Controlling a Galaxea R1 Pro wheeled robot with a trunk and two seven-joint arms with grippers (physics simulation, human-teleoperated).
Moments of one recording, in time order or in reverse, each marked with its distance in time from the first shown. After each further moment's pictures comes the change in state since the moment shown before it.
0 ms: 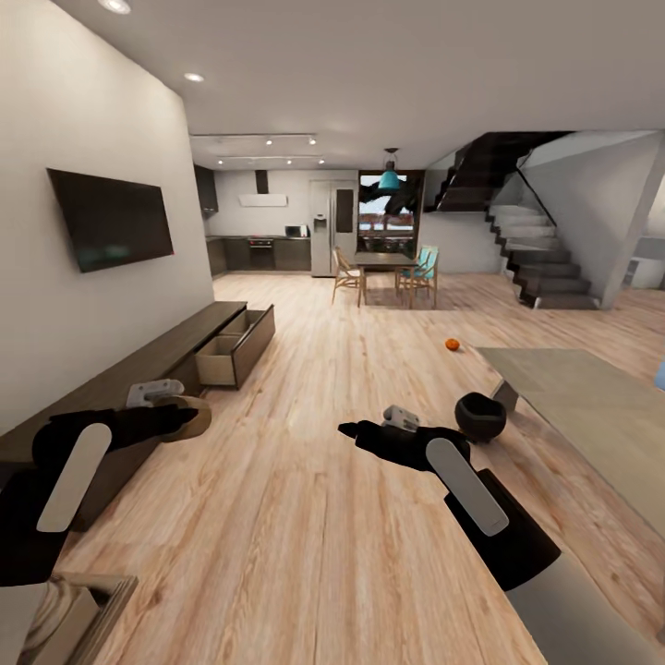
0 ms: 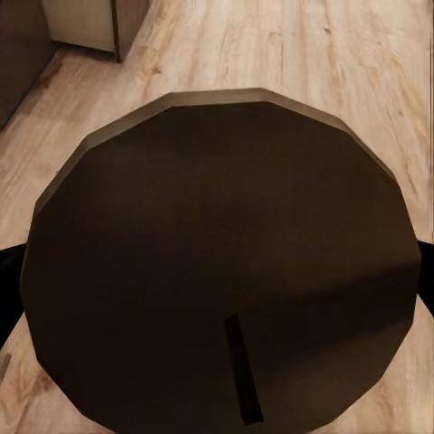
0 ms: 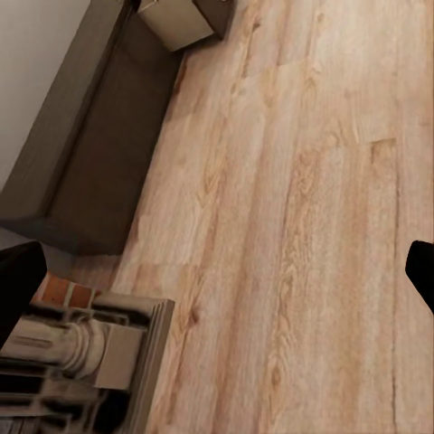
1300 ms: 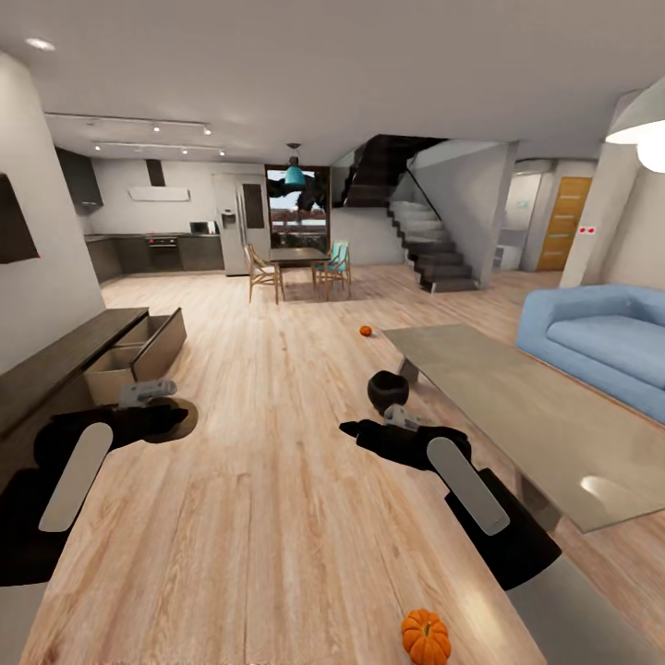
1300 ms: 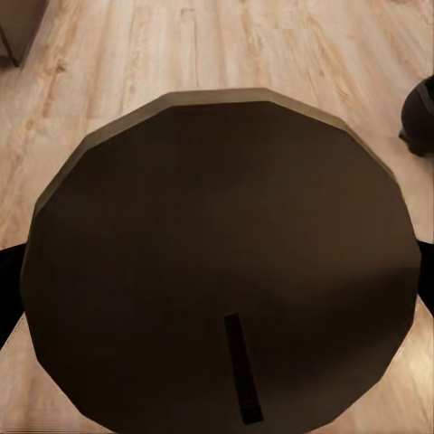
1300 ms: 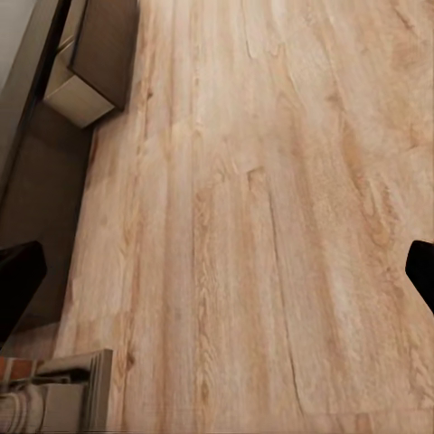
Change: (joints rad) left arm -0.001 -0.007 0.000 -0.005 -0.005 0.000 0.117; right arm 0.000 0.000 -0.007 0.000 0.000 0.000 -0.002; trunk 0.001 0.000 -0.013
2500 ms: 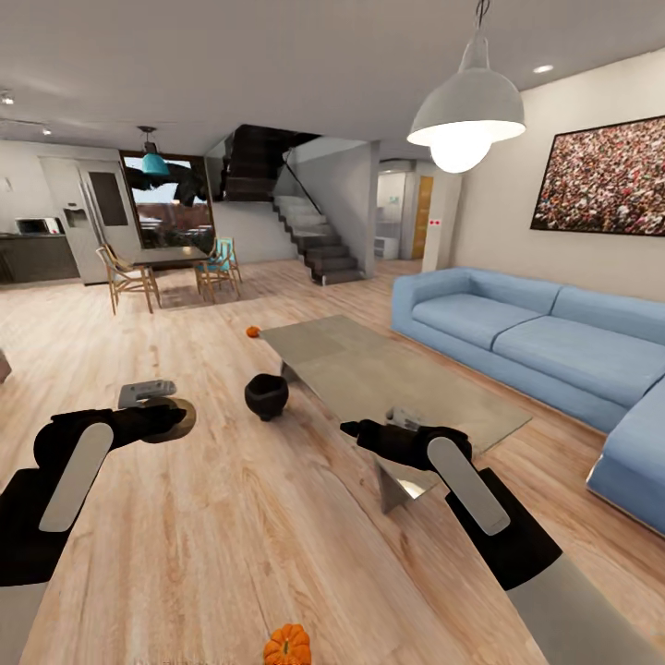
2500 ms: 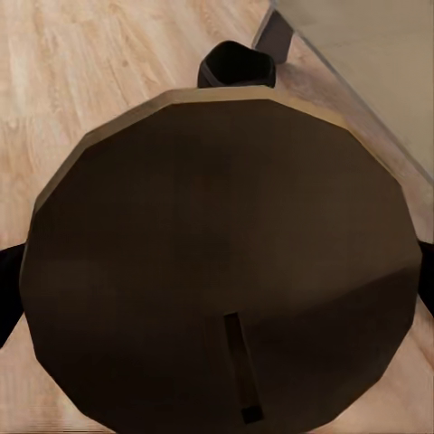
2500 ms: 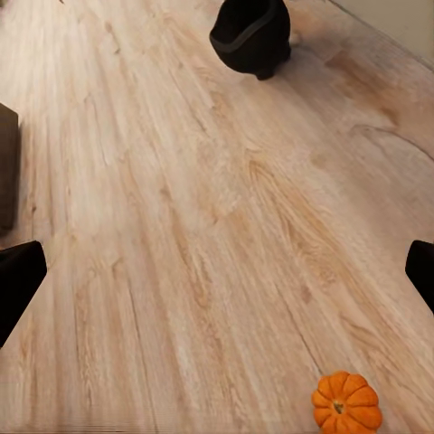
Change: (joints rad) left arm 0.000 0.000 0.000 0.001 -0.007 -0.002 0.009; right arm 0.000 -0.002 0.000 0.000 0.000 0.000 -0.003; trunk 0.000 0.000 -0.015
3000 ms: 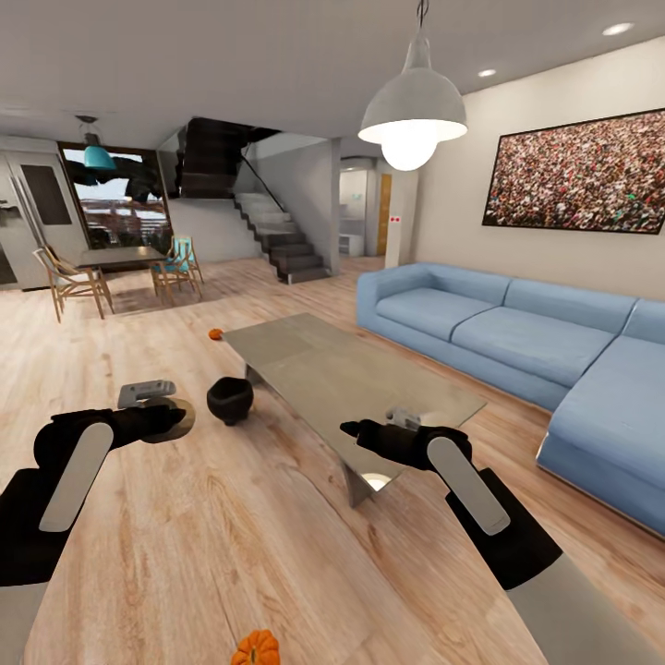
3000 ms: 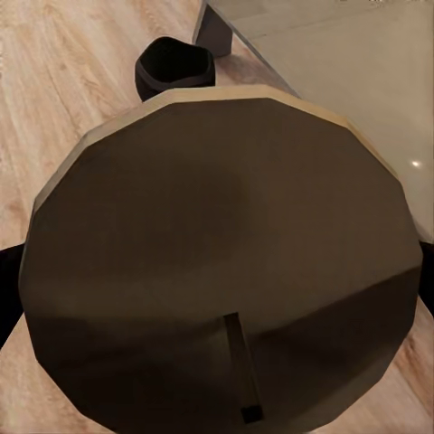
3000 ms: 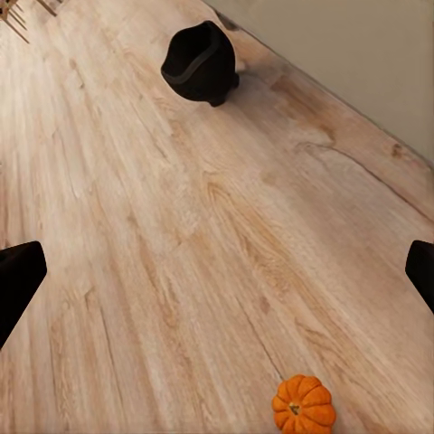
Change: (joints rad) left arm 0.000 0.000 0.000 0.000 -0.001 -0.001 0.004; right arm 0.000 0.000 -0.001 0.000 0.002 0.000 0.002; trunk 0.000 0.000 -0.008
